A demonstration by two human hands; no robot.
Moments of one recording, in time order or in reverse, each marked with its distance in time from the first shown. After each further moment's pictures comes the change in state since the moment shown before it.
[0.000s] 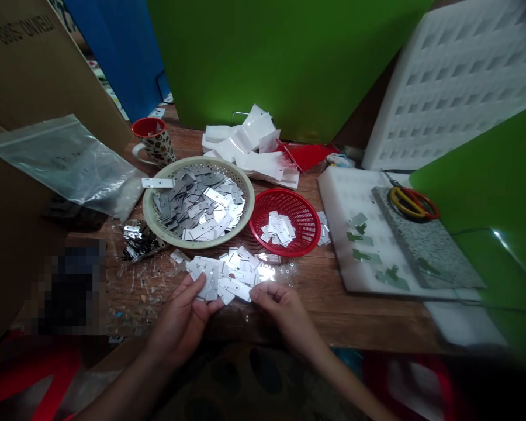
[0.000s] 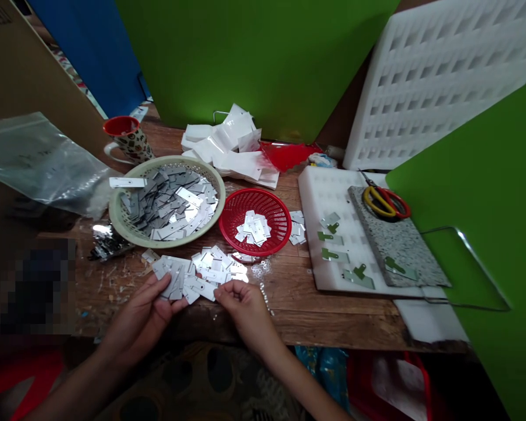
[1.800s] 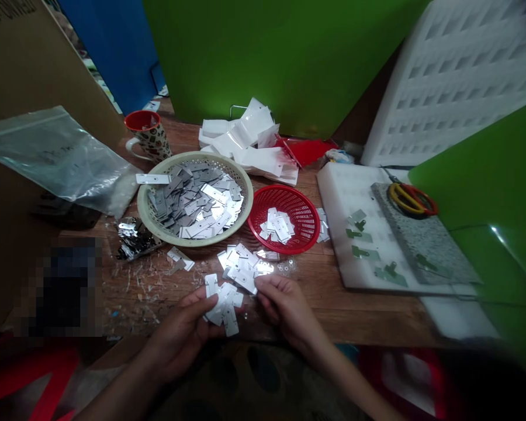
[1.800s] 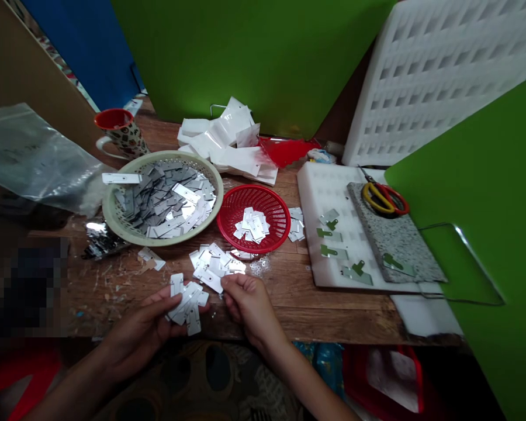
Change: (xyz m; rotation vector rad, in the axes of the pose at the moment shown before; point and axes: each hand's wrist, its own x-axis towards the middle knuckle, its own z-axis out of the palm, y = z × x) left_hand -0.005 -0.005 -0.017 0.181 -0.247 -0.270; right_hand 0.009 0.006 -0.006 0.181 -0.035 0.076
